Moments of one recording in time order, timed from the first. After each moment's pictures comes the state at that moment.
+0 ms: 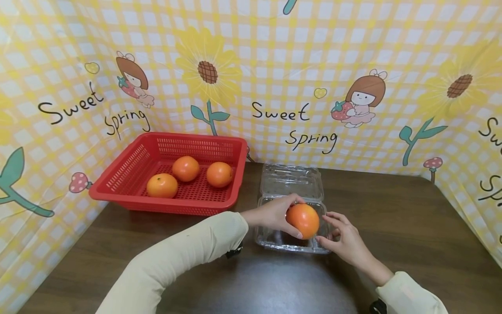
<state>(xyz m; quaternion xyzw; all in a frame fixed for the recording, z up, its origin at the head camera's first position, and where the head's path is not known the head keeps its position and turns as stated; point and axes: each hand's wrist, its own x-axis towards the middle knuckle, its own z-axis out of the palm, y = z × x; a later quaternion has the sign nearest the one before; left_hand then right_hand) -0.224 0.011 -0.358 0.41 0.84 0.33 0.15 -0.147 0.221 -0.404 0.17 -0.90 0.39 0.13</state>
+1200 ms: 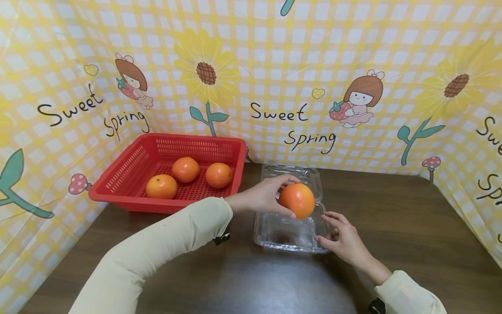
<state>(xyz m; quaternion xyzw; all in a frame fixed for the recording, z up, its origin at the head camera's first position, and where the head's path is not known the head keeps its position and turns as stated) -0.230 -0.010 -0.311 0.40 0.83 0.36 0.12 -0.146 0.220 -0.403 0.19 -0.89 0.39 0.15</state>
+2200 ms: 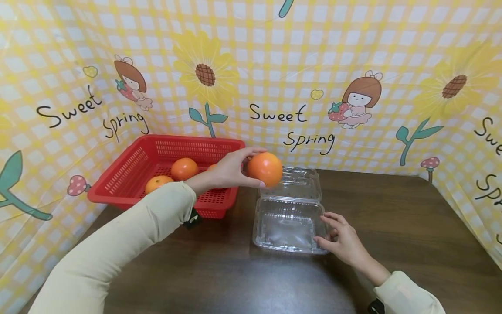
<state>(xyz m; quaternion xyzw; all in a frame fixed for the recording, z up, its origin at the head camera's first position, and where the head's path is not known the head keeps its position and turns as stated) -0.249 -0.072 -0.266 0.35 0.86 0.37 0.02 -0.145 0.219 -0.404 0.18 -0.89 0.39 0.15</state>
